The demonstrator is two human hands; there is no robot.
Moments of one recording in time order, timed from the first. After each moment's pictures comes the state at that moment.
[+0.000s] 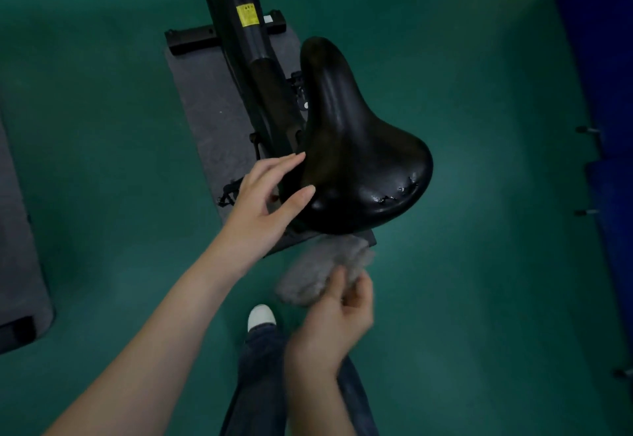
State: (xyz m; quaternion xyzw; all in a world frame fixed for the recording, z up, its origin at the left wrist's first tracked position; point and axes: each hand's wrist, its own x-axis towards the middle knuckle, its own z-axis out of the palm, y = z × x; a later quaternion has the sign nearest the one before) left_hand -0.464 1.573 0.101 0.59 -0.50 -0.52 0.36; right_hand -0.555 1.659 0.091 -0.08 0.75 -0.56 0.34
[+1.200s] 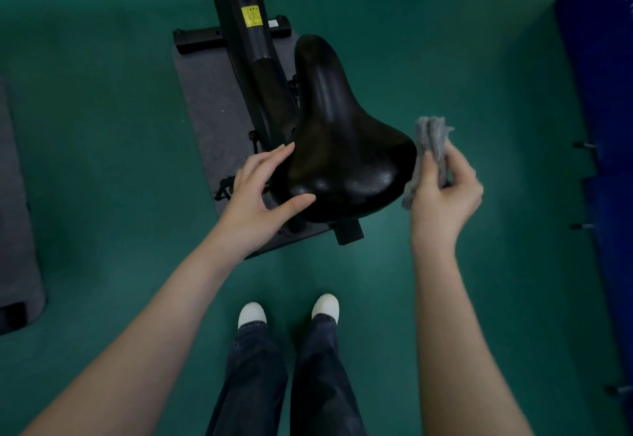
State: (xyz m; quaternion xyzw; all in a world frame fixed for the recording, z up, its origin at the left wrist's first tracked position) left_hand -0.479 1.584 0.091 0.60 -0.51 -0.48 0.37; right_hand -0.681 1.540 0.136 -0.43 0.75 -0.45 0.23
